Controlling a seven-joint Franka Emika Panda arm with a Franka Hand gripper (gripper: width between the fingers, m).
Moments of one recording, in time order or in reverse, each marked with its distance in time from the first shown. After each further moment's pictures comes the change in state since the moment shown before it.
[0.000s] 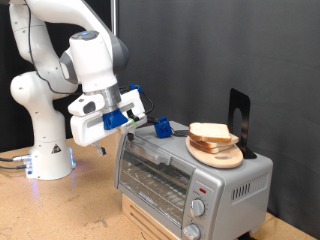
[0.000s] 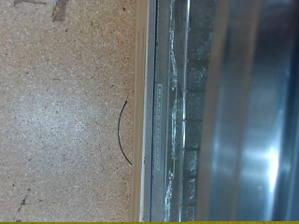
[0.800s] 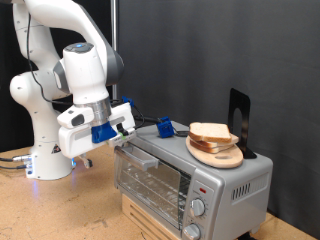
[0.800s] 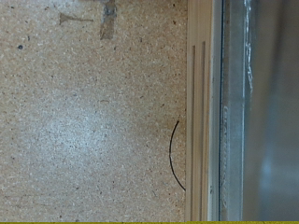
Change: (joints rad) arm -0.047 0.058 -0.022 -0.030 -0.032 0.049 -0.017
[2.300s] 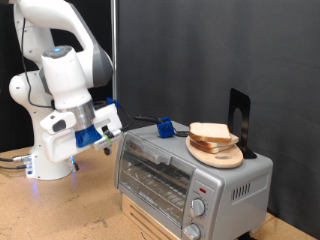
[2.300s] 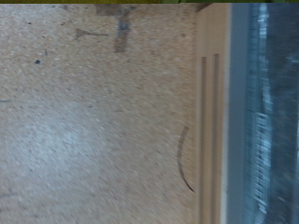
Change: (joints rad) arm -0.047 -0.031 -0.065 0.044 0.104 -0.126 -0.147
